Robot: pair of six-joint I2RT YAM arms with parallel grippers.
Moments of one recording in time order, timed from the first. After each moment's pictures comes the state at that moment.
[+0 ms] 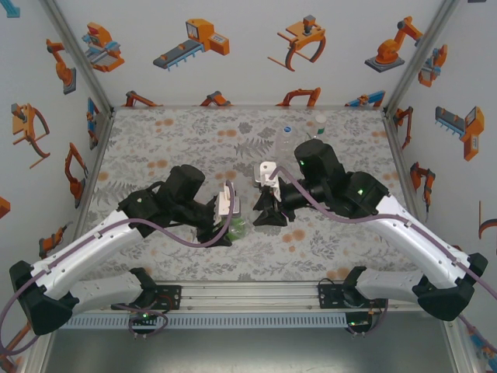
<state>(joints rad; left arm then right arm) -0.89 1.06 1.03 -0.75 0.59 0.47 0.87 1.16 1.34 -0.78 -0.71 -0.43</state>
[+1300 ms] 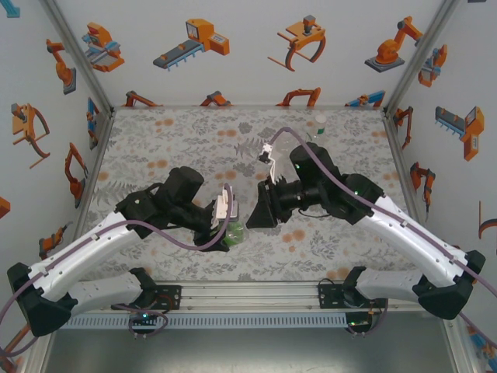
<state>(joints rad) -0.90 1.04 1.03 -0.79 0.62 0.48 0.90 1.16 1.31 -0.76 -0.53 0.49</state>
